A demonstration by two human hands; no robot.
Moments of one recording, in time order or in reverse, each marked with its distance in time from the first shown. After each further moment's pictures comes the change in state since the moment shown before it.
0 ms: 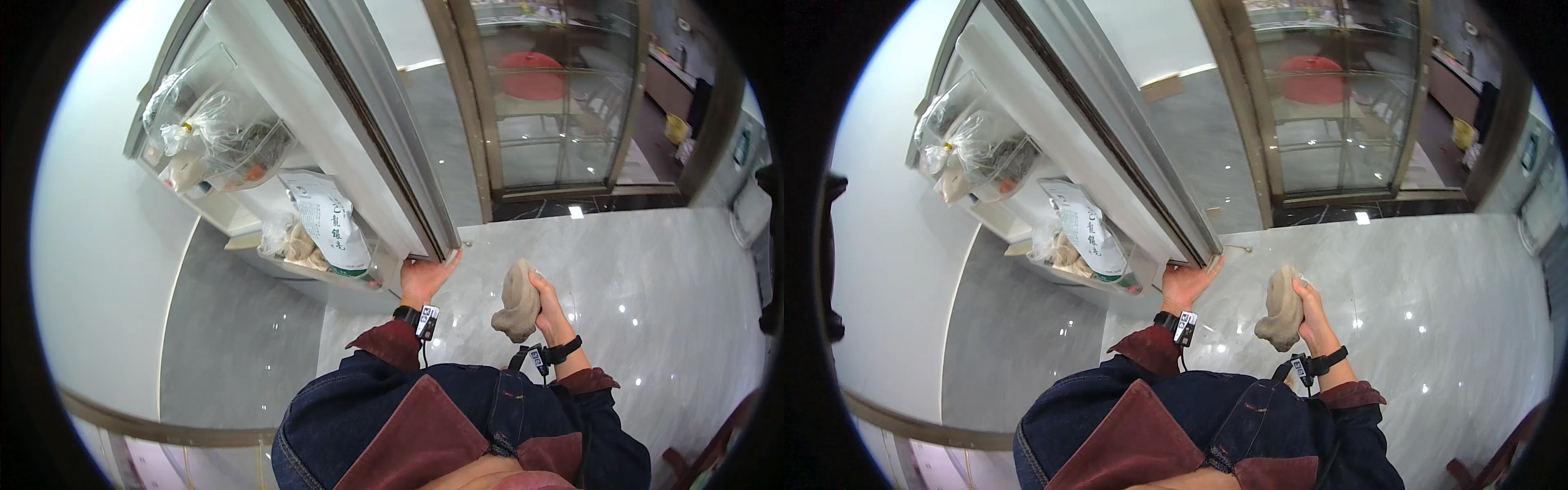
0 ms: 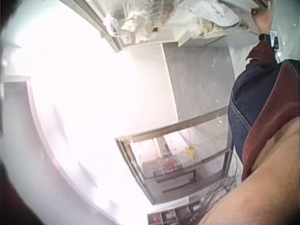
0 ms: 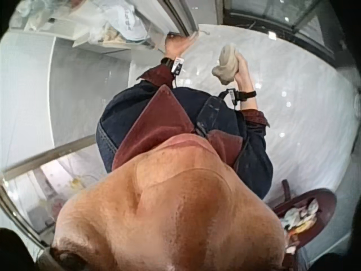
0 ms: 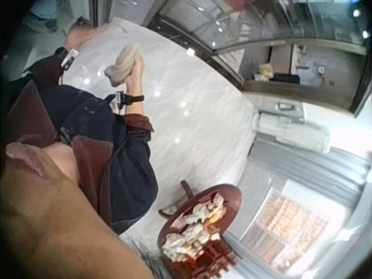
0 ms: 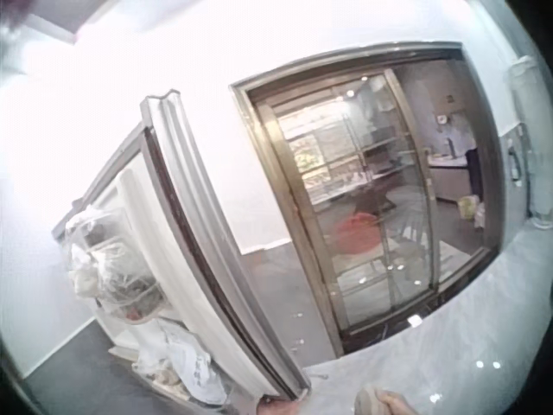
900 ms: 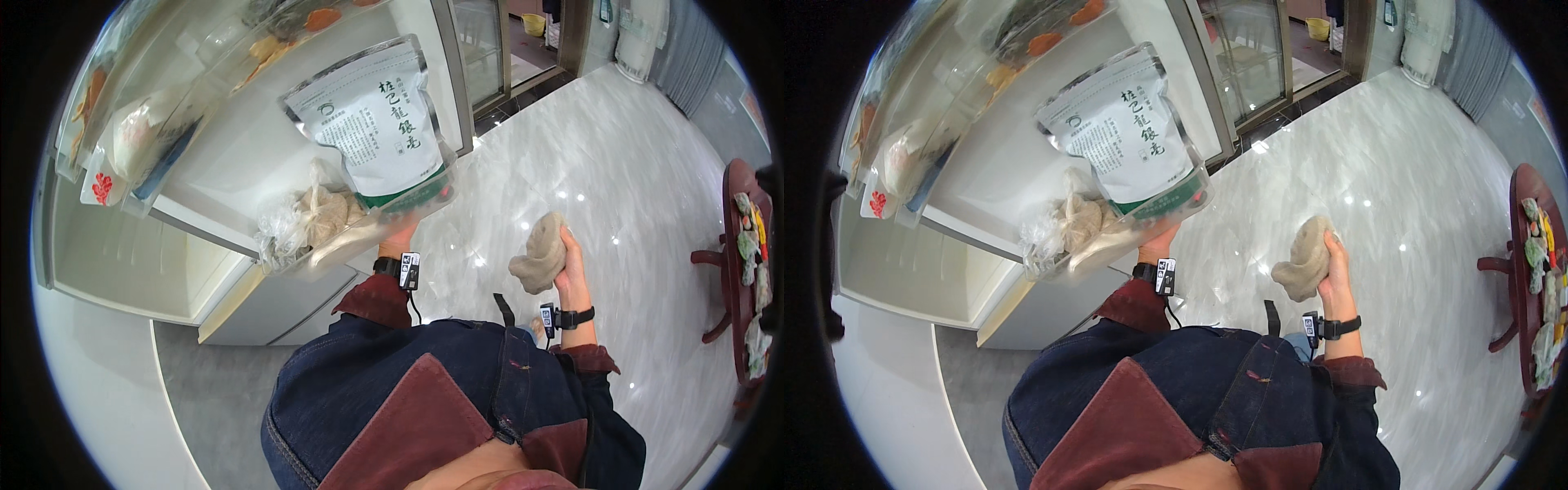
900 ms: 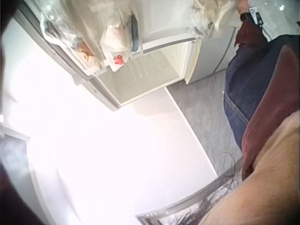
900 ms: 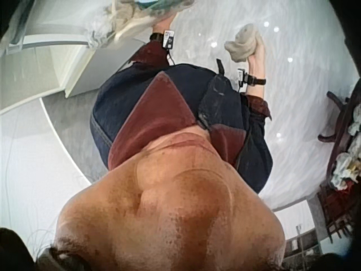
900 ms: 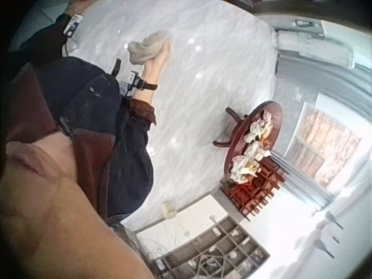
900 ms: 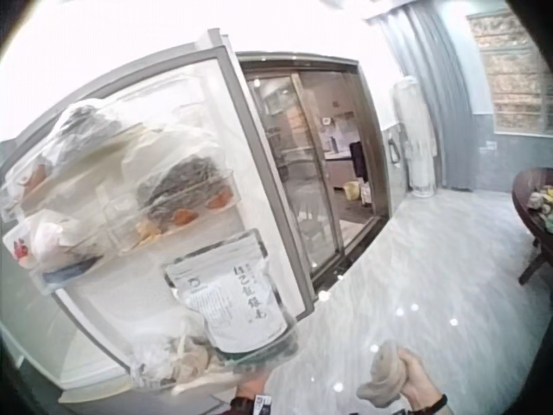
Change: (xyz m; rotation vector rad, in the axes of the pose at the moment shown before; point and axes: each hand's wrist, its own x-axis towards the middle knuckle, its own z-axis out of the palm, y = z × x) left_hand 0.050 0.202 -0.025 0.118 -0.020 -0.266; right_hand -0.061 0.240 0.123 0.355 0.323 -0.809
